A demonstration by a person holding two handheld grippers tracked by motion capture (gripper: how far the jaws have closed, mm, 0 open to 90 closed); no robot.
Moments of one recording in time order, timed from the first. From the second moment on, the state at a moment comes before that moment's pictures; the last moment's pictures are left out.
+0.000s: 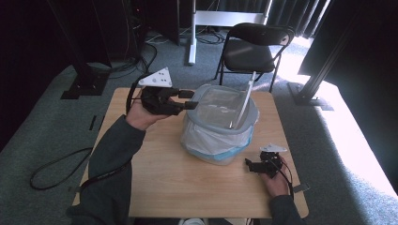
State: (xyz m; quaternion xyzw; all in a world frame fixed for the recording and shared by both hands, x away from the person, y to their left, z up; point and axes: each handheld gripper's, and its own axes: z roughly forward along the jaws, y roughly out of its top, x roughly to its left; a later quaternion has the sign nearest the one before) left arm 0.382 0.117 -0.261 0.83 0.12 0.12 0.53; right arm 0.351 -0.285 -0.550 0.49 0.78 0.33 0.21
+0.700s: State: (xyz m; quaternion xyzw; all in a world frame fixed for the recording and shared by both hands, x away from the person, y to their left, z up) left arm 0.394 0.112 -0.268 0.83 0.15 0.15 0.51; right arm 0.351 -0.285 -0.550 0.49 0.78 0.33 0.21
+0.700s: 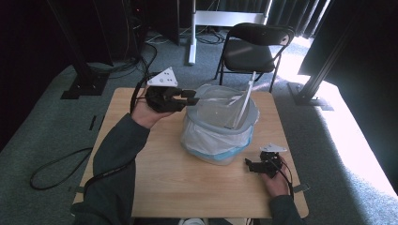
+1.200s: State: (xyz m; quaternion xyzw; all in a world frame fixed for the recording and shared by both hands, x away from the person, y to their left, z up) left arm 0.388 0.112 -0.269 0.83 0.12 0.15 0.52; right arm 0.351 -0.285 -0.550 0.49 0.78 0.33 0.21
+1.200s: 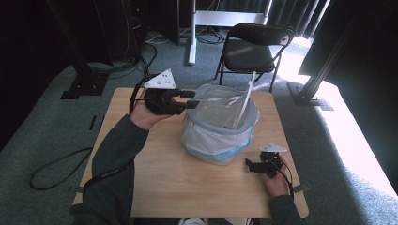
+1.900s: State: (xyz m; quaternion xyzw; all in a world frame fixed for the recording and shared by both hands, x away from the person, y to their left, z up) left arm 0.386 0.098 -0.273 0.85 0.10 0.16 0.49; right arm 0.351 -0.285 -0.550 0.49 0.78 0.33 0.21
